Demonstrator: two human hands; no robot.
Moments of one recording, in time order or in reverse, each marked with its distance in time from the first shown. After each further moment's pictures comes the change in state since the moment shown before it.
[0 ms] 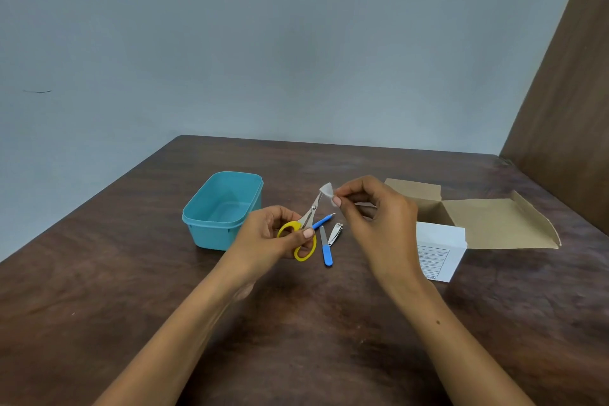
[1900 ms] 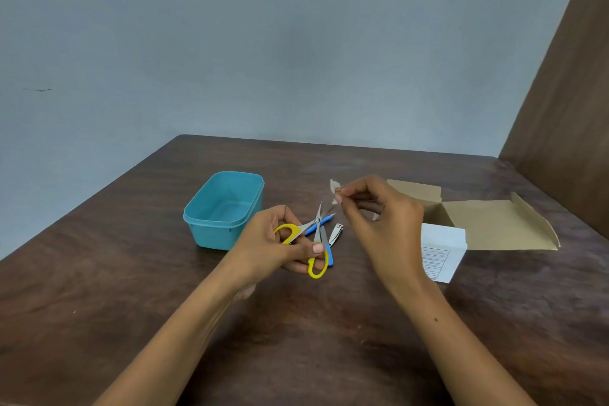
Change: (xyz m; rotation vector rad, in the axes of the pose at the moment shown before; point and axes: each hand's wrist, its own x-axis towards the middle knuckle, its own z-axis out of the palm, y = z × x) left_hand -0.007 0.005 0.000 -0.013 -0.109 0.014; right_hand -0.001 0.001 -0.003 0.032 0.040 -0.121
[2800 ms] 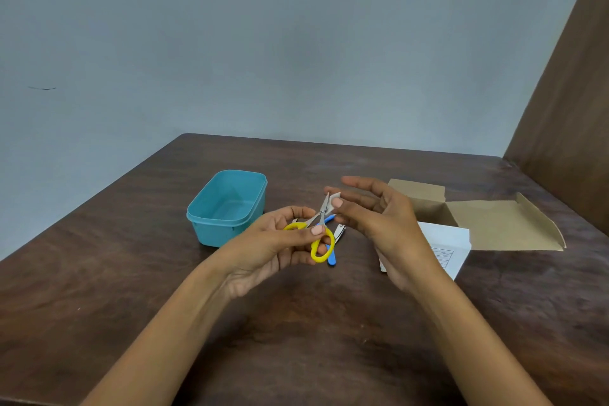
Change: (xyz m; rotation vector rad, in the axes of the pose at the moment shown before) left_hand -0.001 0.010 -0.004 -0.401 -0.207 -0.150; right_hand 0.007 -0.007 -0.003 0.639 -0.181 0.721
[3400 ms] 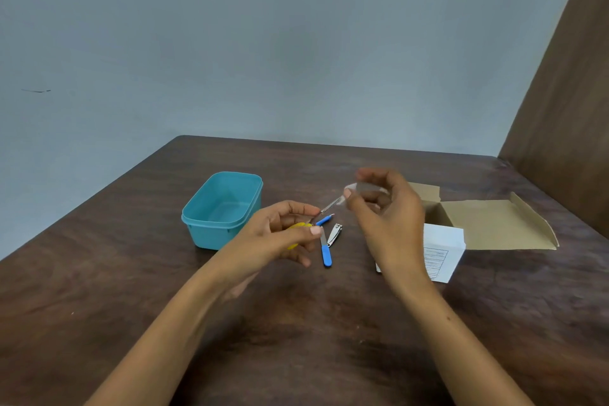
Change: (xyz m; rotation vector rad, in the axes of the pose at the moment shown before) left_hand 0.000 -0.003 0.000 0.367 0.127 0.143; right_hand -0.001 0.001 0.003 -0.363 0.315 -0.313
